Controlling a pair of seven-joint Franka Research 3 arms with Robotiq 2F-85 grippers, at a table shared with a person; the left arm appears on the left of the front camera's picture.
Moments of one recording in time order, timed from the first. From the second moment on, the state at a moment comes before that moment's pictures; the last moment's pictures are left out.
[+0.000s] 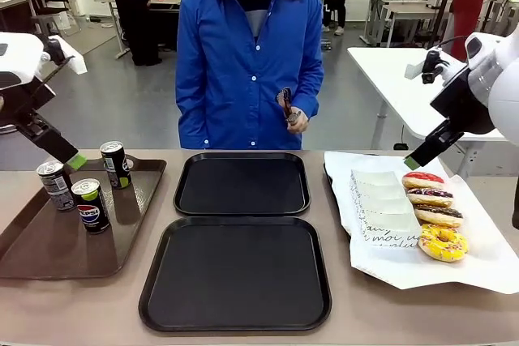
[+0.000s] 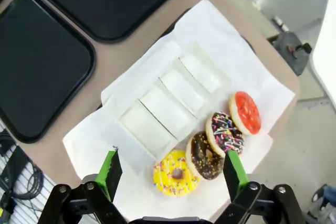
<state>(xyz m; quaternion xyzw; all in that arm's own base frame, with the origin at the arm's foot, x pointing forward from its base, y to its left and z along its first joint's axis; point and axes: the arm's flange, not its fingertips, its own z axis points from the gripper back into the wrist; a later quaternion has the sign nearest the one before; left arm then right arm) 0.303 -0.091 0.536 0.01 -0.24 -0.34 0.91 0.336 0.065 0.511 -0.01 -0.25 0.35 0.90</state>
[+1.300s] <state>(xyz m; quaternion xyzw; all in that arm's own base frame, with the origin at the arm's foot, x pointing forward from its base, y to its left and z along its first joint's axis) 0.337 0.104 0.505 -0.52 -0.20 0.09 0.82 0.371 -0.226 0.446 0.58 -0.16 -0.03 0.80</state>
